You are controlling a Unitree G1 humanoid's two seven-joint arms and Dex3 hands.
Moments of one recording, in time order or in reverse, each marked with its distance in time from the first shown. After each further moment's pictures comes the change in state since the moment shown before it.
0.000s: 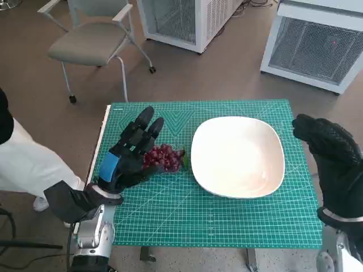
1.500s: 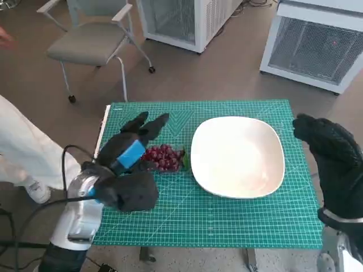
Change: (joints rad) left arm -0.106 0.276 -0.336 -0.308 1.014 0.487 0.254; right arm 0.011 -0.003 0.001 -0.032 0.003 0.025 -0.006
